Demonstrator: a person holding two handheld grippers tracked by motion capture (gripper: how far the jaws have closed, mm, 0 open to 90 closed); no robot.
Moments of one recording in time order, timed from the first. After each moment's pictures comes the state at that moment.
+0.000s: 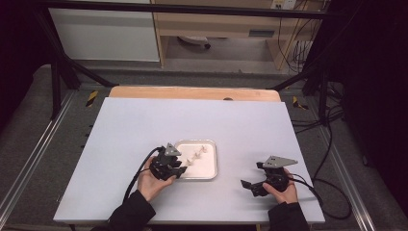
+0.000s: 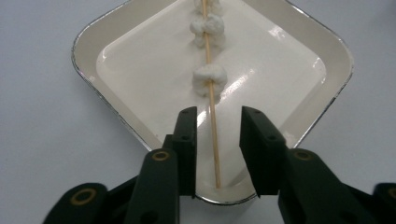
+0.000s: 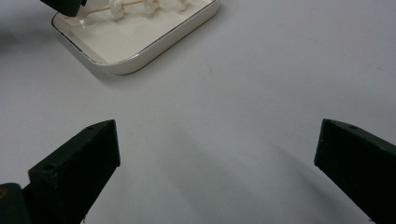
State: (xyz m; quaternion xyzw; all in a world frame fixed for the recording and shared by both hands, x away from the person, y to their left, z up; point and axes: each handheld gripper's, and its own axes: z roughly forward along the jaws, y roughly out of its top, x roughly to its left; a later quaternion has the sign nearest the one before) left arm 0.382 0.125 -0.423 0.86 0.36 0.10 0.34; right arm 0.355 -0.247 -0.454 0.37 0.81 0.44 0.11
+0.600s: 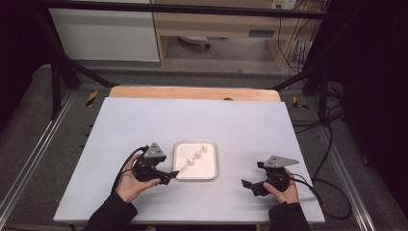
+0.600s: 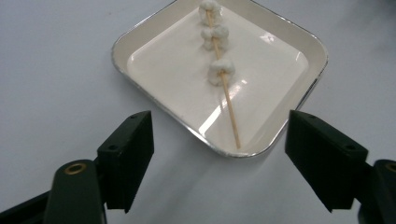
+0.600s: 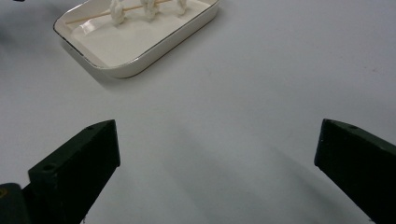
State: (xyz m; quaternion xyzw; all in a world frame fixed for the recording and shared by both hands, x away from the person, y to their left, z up) left arm 0.372 0.172 -0.412 0.86 0.32 0.11 0.38; right arm 0.354 -0.248 -0.453 0.37 0.81 0.45 0.11
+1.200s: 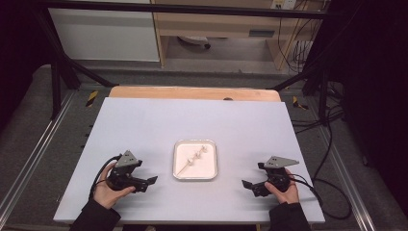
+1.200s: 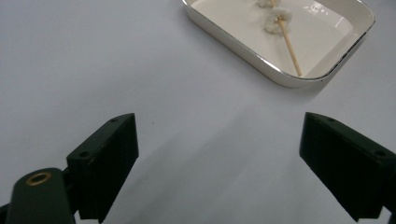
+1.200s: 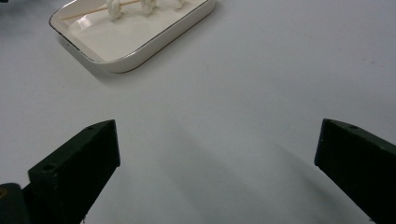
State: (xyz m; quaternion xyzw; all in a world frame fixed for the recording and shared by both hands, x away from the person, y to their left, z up) left arm 0.355 0.241 -0.439 0.83 0.37 0.13 0.40; right arm 0.354 -0.250 -0.455 0.37 0.81 0.44 0.11
